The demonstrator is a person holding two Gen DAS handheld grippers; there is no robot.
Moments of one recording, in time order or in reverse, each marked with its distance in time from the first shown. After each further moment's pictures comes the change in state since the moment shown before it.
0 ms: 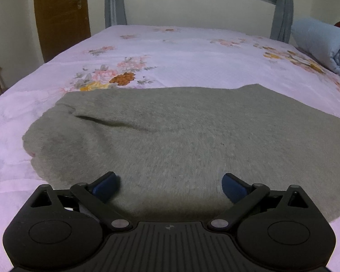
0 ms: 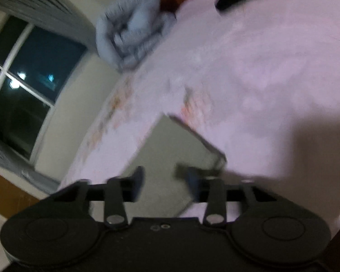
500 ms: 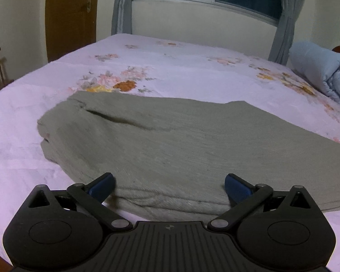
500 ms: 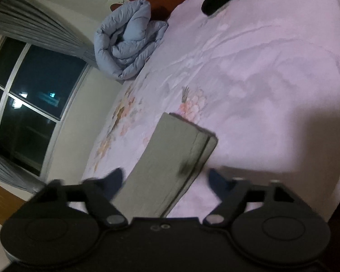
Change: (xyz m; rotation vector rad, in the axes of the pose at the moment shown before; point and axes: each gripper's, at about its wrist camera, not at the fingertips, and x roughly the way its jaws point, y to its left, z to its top) left arm -0.041 0.002 -0.018 -0.102 -0.067 -0.050; right arm -0.011 -0.024 -0.012 0.141 0.038 0.047
